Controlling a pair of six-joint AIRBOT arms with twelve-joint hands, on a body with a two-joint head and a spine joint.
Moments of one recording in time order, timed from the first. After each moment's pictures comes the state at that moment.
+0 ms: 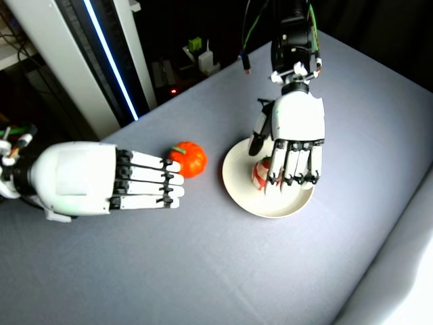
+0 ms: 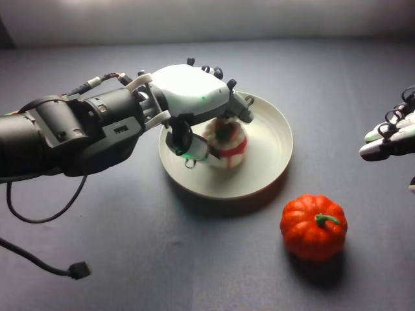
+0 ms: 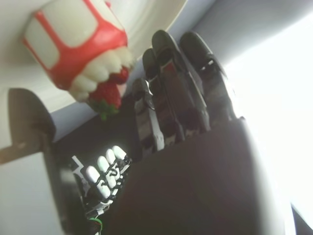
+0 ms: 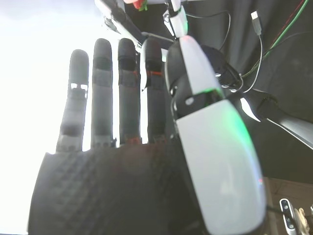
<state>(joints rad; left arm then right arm) 0.42 -1.39 1.51 0.32 -0.38 0.64 -0.96 -0.87 1.17 -0.26 1.09 -0.37</state>
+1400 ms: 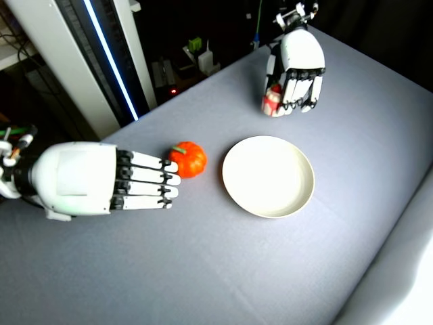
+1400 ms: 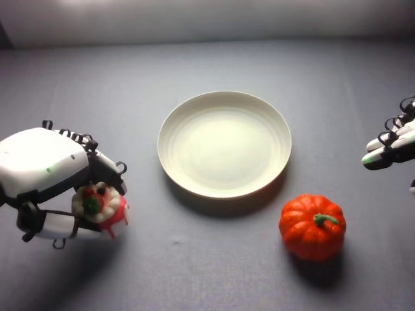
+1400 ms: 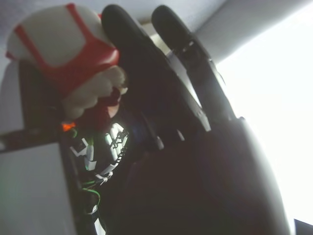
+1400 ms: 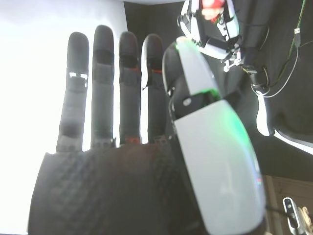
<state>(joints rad) 0.91 -0.89 1.08 -0.02 -0.82 0.79 -0.96 -0.87 1.17 -0.27 1.08 -0.35</state>
